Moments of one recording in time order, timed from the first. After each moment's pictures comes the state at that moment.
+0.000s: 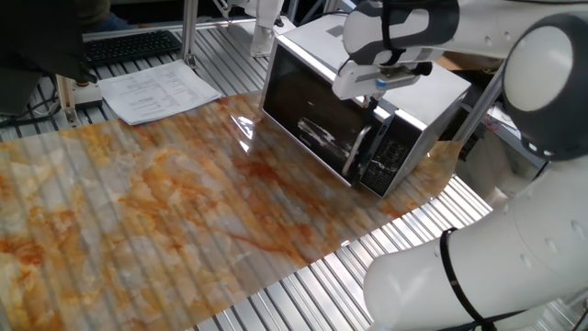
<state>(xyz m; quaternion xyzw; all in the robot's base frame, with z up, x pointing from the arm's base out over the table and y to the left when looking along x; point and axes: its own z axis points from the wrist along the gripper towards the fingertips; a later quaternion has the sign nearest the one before) 0.423 -0.248 0.299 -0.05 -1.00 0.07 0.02</state>
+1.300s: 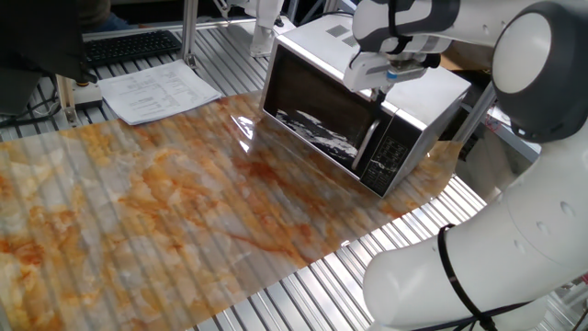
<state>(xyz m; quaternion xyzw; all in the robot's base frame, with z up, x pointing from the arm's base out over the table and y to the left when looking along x) 0.429 -0.261 0.303 -0.05 -1.00 0.05 0.02</state>
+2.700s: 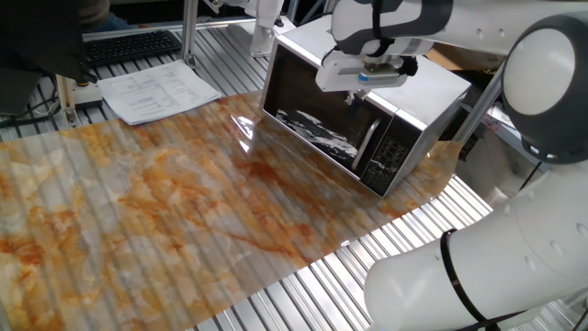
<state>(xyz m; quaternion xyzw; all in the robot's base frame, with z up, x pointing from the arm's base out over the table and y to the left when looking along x) 0.436 -0.193 0.300 -0.11 -0.99 0.02 0.02</state>
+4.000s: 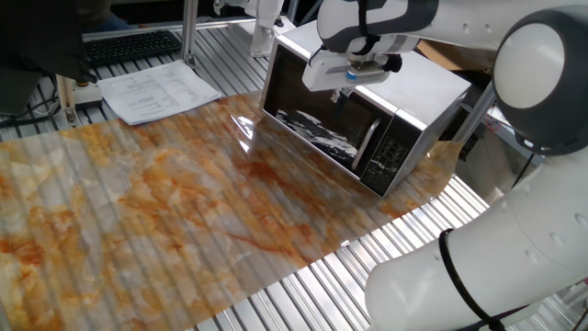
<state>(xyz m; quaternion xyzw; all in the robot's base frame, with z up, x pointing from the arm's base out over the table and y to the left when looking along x) 0.459 -0.172 0.294 -0.04 -1.00 0.02 0.01</state>
